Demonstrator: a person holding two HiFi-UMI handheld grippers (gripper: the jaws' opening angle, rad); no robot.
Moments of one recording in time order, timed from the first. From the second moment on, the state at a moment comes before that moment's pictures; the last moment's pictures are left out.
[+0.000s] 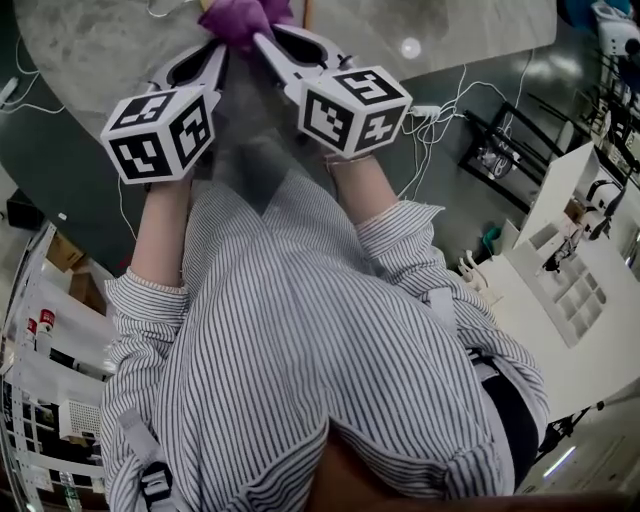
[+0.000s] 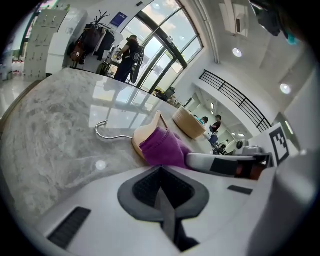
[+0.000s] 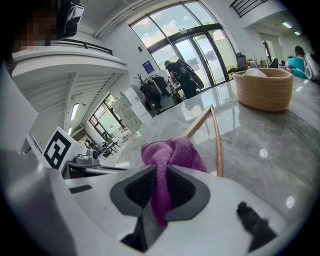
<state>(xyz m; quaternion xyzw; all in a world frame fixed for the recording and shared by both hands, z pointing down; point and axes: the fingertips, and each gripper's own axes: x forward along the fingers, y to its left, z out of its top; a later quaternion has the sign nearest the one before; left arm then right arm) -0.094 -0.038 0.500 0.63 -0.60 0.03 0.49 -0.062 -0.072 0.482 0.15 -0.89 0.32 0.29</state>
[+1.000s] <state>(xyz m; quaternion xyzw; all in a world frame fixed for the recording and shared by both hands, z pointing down) -0.027 0.005 0.491 0.61 -0.63 0.03 0.47 0.009 -0.019 0.474 0.10 -0.90 0.32 0.29</state>
